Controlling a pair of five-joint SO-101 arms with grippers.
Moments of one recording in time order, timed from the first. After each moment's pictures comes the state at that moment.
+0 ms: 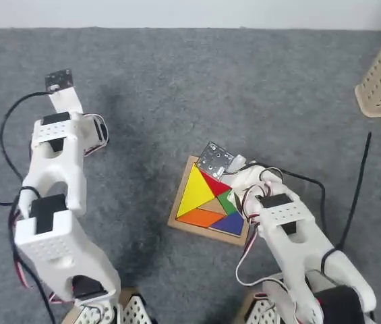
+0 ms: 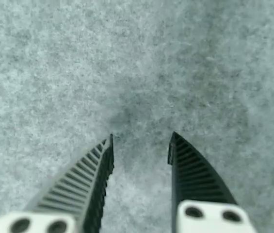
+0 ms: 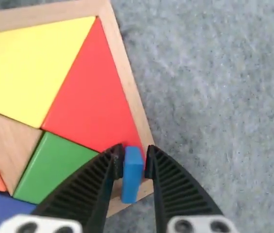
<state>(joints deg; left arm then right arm) -20.0 19.1 14.1 52.2 10.2 -18.5 -24.2 68.5 17.4 43.6</state>
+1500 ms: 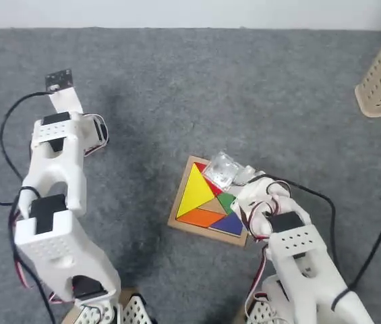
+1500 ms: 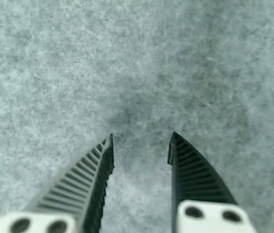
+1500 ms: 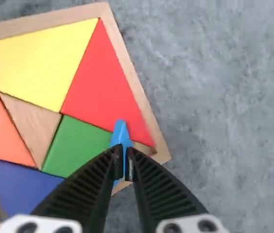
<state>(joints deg) -20.0 19.1 14.1 52.2 10.2 -18.7 -45.0 76.7 27.1 38.9</state>
